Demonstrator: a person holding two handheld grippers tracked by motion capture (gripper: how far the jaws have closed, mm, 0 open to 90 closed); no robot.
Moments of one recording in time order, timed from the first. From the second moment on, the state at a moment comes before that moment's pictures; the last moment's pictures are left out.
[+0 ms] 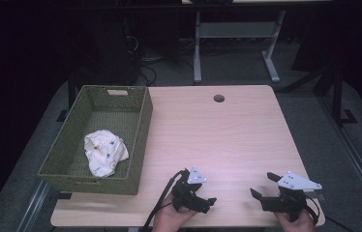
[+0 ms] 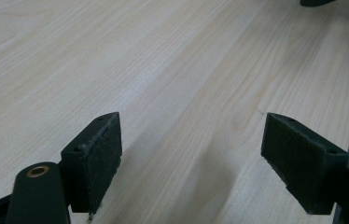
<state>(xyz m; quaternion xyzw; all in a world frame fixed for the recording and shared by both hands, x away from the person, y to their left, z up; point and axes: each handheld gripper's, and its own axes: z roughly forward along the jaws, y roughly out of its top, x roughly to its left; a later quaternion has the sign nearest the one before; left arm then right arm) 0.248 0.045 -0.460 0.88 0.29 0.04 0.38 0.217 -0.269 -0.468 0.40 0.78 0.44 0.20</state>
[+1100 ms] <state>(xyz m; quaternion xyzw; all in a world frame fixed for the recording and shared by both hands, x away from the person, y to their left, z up) 0.344 0.100 -0.364 0.84 0.39 0.00 0.39 0.220 -0.271 -0.469 0.41 0.78 0.44 0.19</state>
